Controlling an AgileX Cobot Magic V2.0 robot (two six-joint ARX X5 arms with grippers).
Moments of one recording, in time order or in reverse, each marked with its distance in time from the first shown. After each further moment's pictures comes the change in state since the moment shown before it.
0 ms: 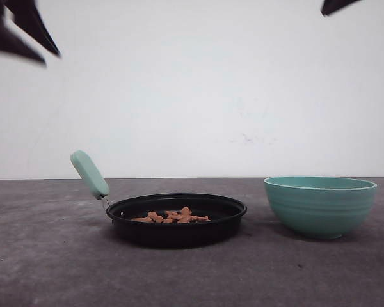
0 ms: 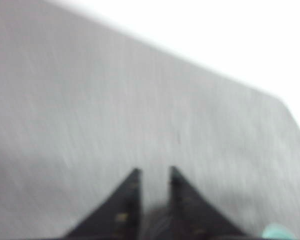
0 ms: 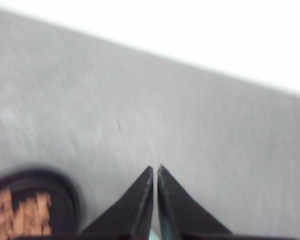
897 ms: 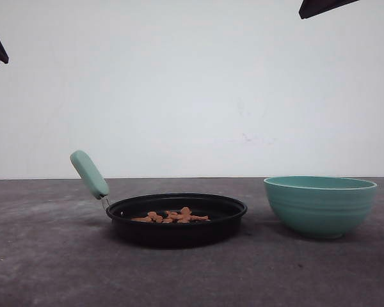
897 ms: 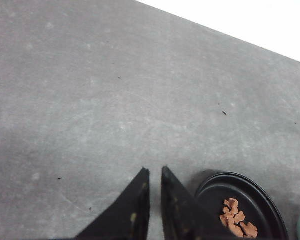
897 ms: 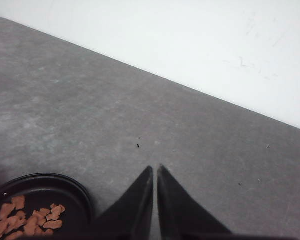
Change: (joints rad) left arm 0.002 -0.129 -0.057 -0.213 -0.098 0.056; right arm 0.125 -0.056 -0.165 0.183 0.074 -0.048
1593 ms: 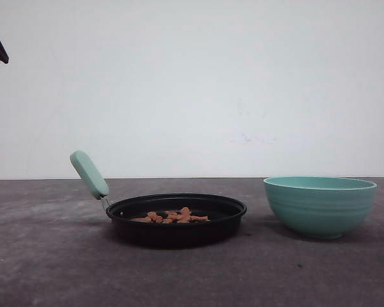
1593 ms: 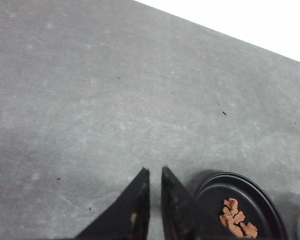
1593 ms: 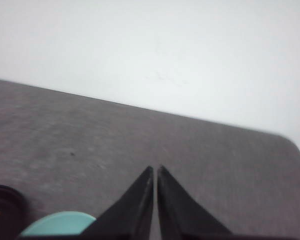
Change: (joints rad) left arm 0.000 0.000 0.000 0.000 0.000 0.000; right arm -0.332 -0.583 -0.261 -0.144 -0.099 0.010
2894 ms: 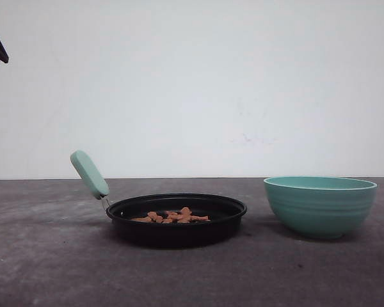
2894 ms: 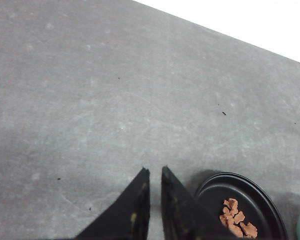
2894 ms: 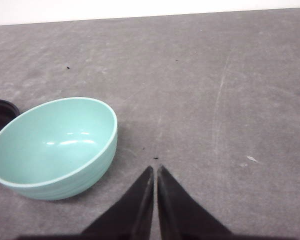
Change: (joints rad) left arm 0.000 -0.001 0.000 0.000 0.000 0.000; right arm -0.111 -0.296 -0.431 -0.066 -0.129 0.201
